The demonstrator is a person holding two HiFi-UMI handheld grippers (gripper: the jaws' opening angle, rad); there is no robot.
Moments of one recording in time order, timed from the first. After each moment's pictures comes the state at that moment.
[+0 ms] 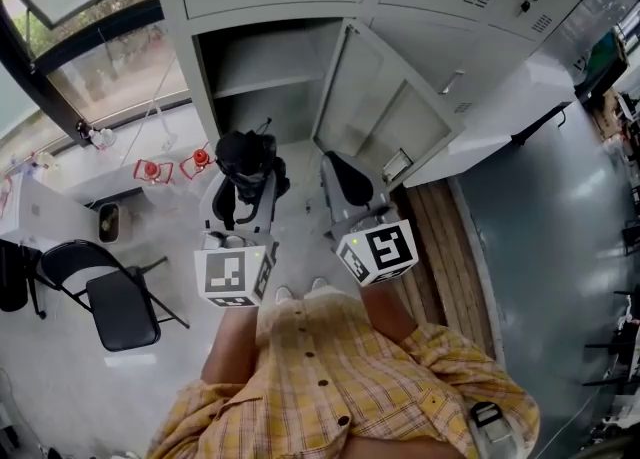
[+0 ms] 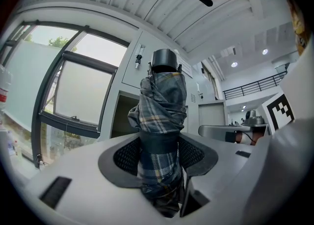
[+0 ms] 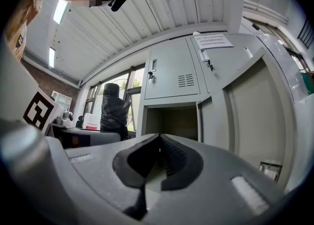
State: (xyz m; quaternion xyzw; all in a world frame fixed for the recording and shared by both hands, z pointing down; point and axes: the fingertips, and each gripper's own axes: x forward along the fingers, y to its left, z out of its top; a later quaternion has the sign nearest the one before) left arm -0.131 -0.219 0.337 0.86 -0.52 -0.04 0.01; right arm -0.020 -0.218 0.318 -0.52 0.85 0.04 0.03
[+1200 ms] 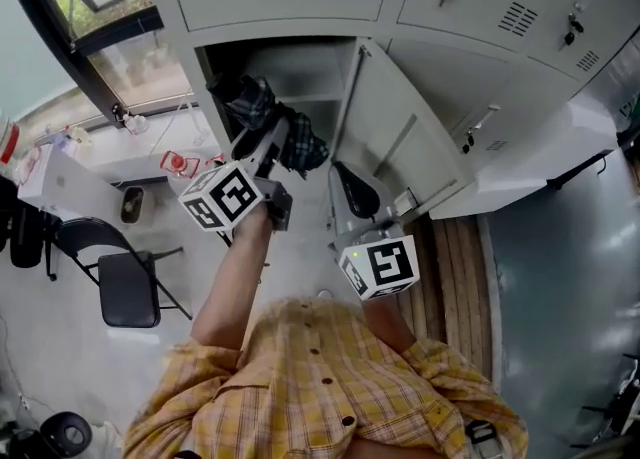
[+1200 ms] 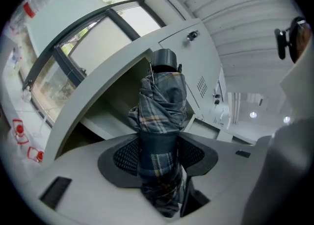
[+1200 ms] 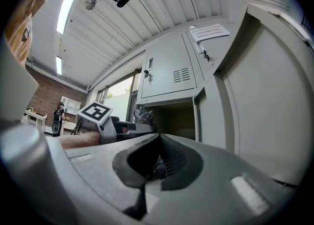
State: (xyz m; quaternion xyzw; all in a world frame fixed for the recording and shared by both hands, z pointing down) left arm -0.100 -0.353 0.348 0.82 -0.47 -0.20 0.27; right arm 0.010 -0.260 0.328 -0.47 0.88 0.04 0.04
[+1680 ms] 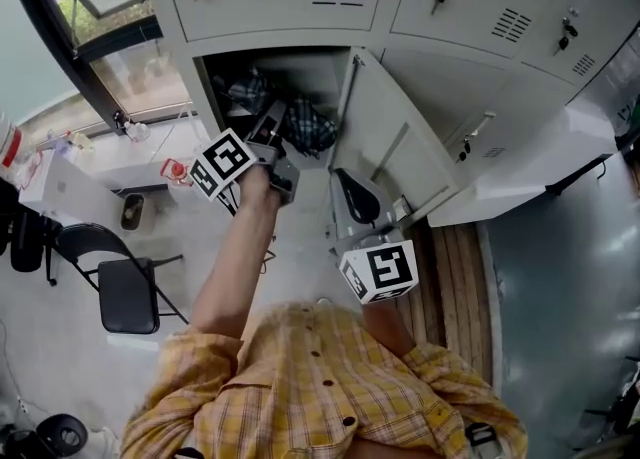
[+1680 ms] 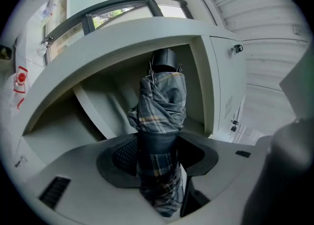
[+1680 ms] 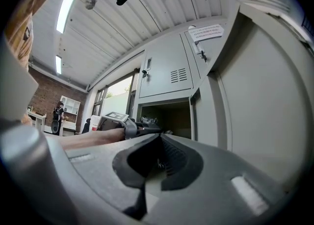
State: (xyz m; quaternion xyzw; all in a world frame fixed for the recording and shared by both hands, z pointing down) left arm -0.097 -0.413 0.361 0.75 -0.43 -0.30 0.40; right arm 0.019 -0.262 0.328 -0.47 0.88 0.04 0.04
